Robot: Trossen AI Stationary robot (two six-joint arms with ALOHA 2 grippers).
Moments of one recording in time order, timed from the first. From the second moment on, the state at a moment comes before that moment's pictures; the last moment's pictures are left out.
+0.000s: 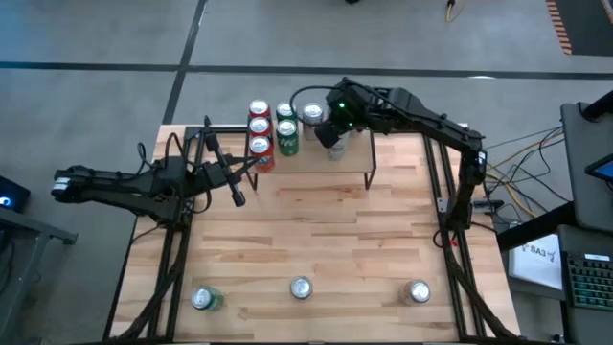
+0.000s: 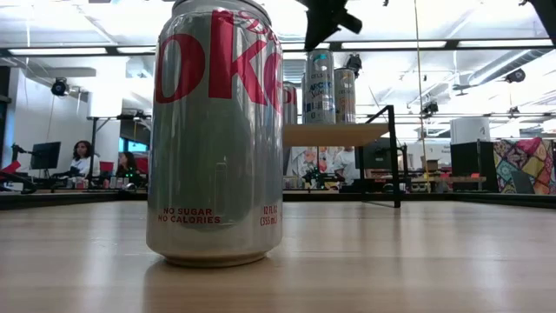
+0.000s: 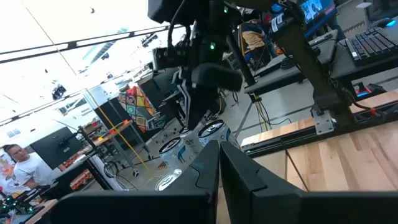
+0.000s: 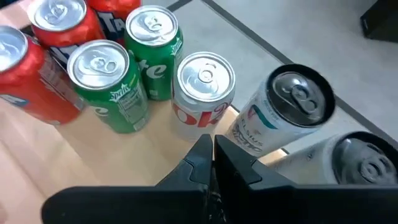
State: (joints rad) left arm -0.04 0.79 0.66 0.28 -0.44 0.59; right arm -0.32 1.83 2.17 -1.18 0.36 0.32
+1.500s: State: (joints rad) left arm -0.04 0.79 0.66 0.28 -0.44 0.59; right arm -0.26 1.81 2.17 -1.23 0.37 0.36
